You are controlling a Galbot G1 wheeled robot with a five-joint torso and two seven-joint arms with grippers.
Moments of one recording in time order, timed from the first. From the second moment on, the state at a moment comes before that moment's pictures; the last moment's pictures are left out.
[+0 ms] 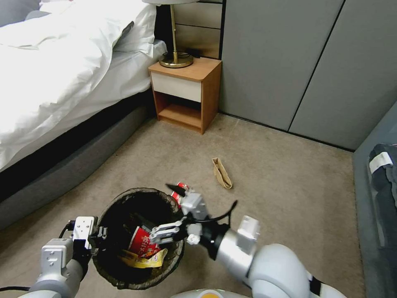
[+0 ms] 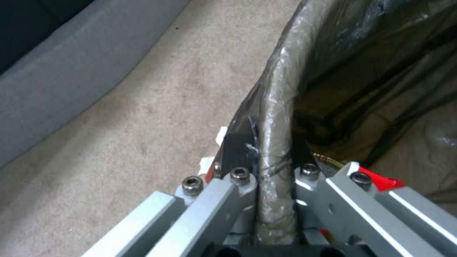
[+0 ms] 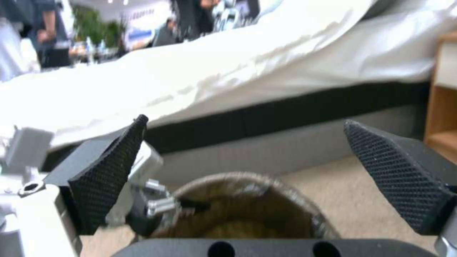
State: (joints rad) left arm 1.91 -1.44 -0.87 -2.50 -0.15 0.71 0.10; right arm -1.29 1.06 -0.14 2.40 0.47 -0.24 -0.06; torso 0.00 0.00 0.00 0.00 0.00
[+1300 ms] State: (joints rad) left arm 1.87 -1.44 -0.87 -2.50 -0.18 0.70 0.11; right arm -1.85 1.31 0.47 2.48 0.08 0.10 0.15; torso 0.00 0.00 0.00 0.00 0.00
